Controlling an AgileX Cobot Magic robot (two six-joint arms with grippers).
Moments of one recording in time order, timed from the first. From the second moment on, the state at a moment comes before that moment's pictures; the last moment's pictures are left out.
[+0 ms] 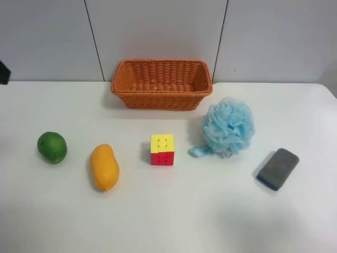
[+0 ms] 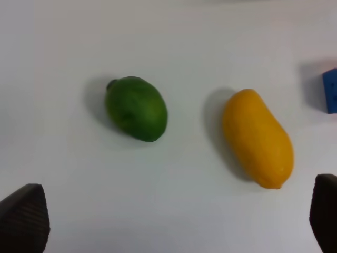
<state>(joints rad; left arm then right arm) -0.20 1.06 -1.10 -0.04 1.11 -0.12 0.00 0.00 -0.48 -0.05 1.06 0.08</state>
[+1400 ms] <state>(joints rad) -0.51 1.78 -0.98 -0.10 0.66 -0.50 0.00 0.00 -0.48 -0.05 1.06 0.08</state>
